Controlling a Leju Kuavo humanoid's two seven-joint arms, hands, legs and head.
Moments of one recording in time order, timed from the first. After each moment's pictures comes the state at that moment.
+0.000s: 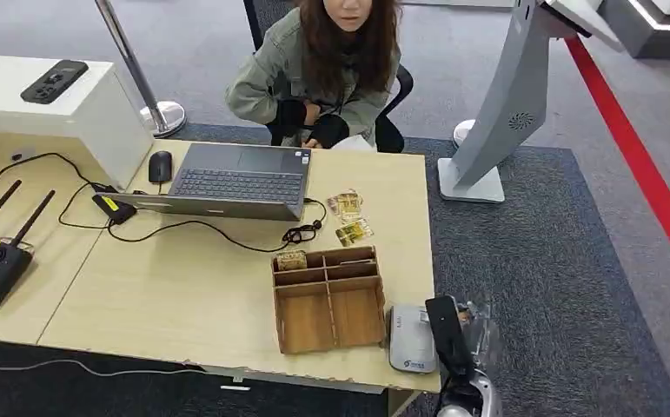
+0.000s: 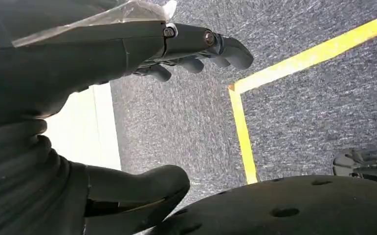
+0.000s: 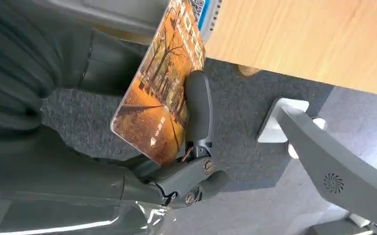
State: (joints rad) left arm -0.11 -0.07 -1.32 -0.20 0.87 0.23 0.20; right arm 0.02 -0.02 0.32 -1.32 0.59 -0.66 0.11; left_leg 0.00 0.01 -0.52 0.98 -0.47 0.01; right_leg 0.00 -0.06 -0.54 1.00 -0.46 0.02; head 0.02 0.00
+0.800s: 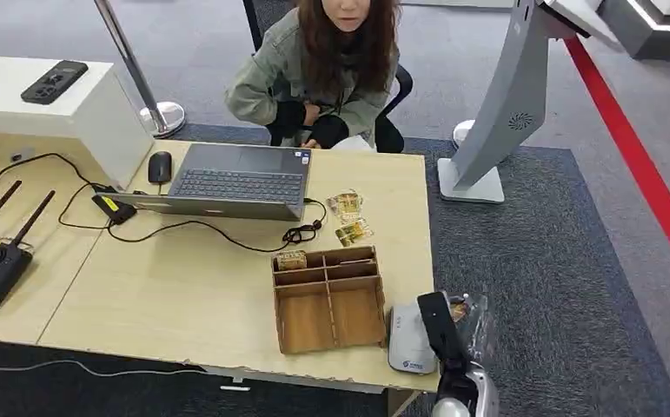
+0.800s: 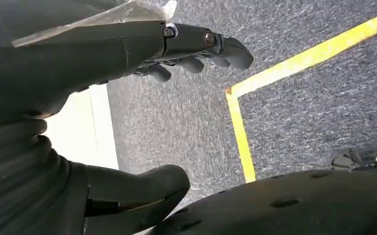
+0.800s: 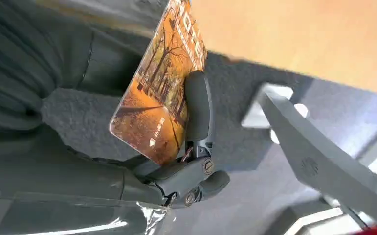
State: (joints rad) left arm -0.11 -0.07 -1.32 -0.20 0.83 0.22 0.19; right arm -0.03 -0.02 0.30 -1.31 0.70 -0.66 0.11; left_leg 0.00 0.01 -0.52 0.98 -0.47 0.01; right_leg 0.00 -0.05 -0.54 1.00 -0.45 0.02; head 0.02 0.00
